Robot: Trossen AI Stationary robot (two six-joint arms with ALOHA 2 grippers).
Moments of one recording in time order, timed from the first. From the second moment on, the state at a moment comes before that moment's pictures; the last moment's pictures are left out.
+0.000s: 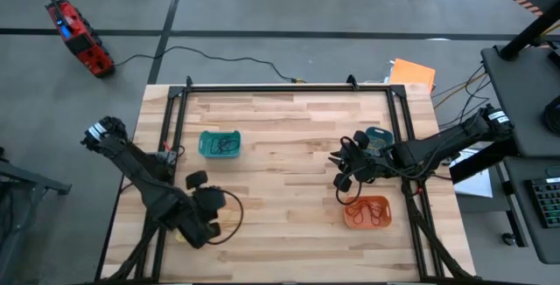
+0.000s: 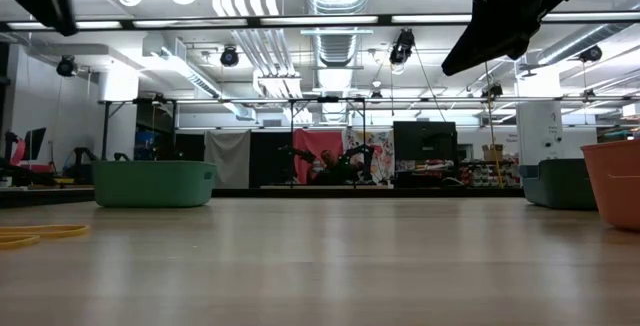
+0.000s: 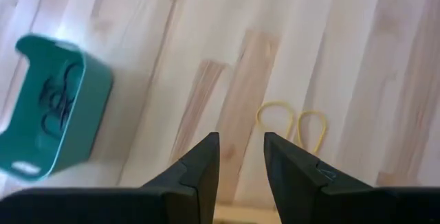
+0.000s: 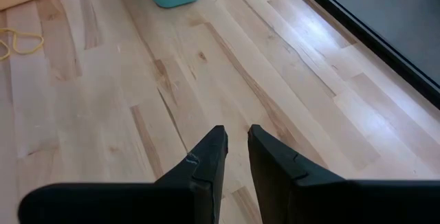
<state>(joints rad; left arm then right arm) -0.76 1.48 1.23 -1.20 -0.46 -1.01 0.30 1.16 0.78 -0.44 0.59 0.50</state>
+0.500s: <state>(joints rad) -0.67 1.63 1.20 -1.05 -0.37 -0.86 0.30 1.16 0.78 -0.44 0.59 0.50</state>
